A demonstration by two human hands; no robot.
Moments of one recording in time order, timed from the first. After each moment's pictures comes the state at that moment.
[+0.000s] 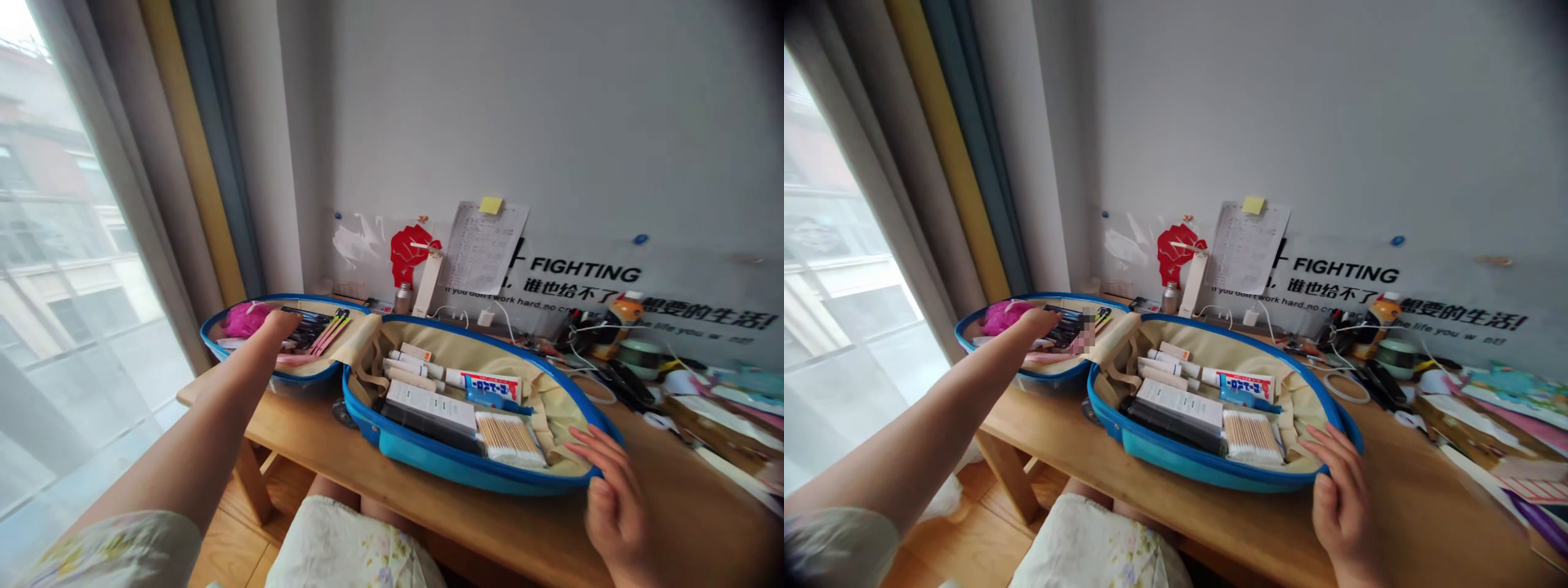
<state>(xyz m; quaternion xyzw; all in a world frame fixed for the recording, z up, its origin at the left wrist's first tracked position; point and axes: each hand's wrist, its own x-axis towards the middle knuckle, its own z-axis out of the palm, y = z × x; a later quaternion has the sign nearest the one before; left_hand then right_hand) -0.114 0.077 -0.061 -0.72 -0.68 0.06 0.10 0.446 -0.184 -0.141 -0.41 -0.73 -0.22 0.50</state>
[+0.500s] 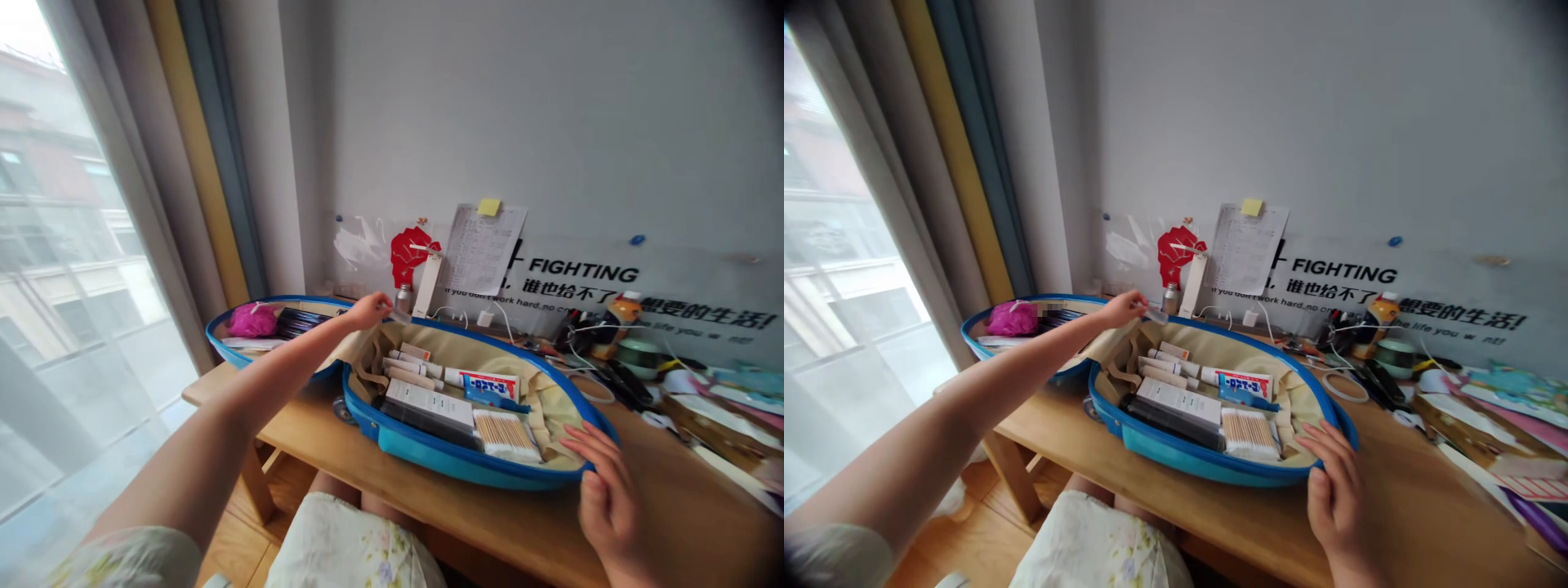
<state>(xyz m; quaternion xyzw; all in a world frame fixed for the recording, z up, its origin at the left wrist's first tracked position) 0.065 0.058 -0.016 -0.79 -0.52 -0.29 -0.14 0.445 -0.182 -0.144 -0.41 -0.72 -0.21 0.51</state>
